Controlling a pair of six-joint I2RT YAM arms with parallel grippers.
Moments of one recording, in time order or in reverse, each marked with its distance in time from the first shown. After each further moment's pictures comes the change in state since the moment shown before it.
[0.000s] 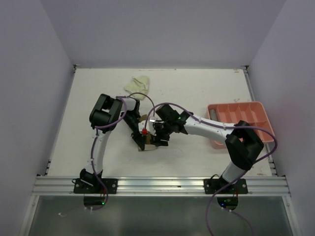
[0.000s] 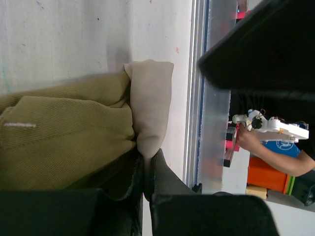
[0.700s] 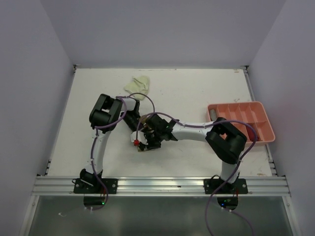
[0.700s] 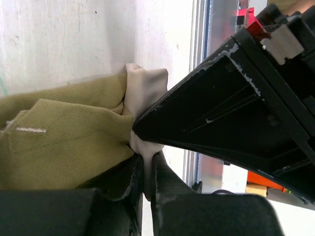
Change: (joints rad) left arm -0.001 -0.002 -0.003 -0.004 -0.010 0.006; right arm 0.112 0.192 -0.019 0.210 0.005 -0.014
